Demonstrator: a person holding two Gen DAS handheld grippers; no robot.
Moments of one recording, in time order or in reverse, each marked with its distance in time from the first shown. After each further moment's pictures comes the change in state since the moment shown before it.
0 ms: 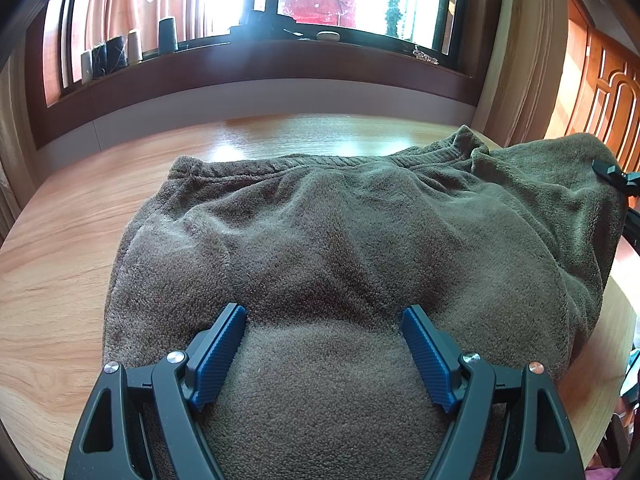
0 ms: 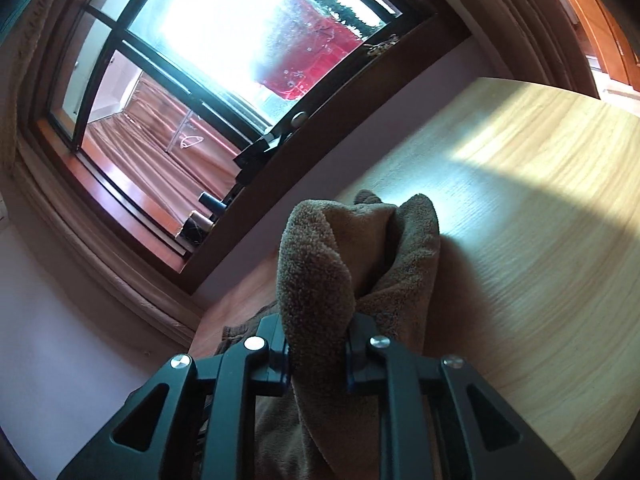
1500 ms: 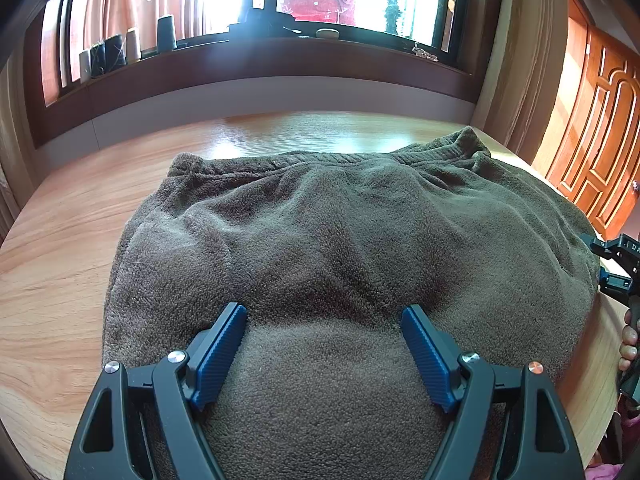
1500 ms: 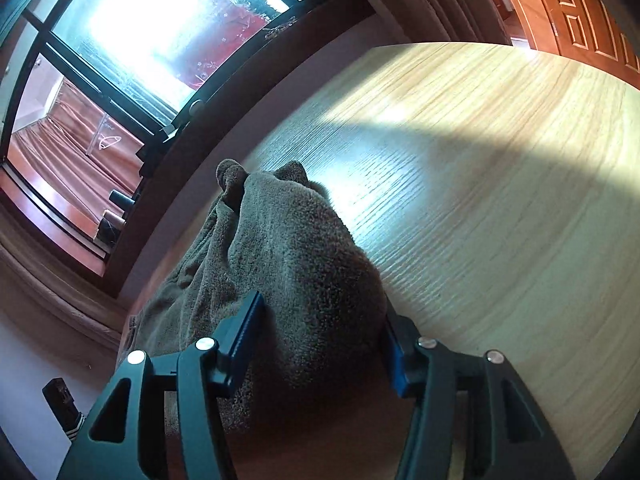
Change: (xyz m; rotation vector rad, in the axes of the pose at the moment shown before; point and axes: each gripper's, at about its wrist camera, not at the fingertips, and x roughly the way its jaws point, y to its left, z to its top) left arm -0.003 -0.004 -0.006 0.001 0.006 0.016; right arm -0.006 -0.090 -0.030 0.117 0.036 -0.291
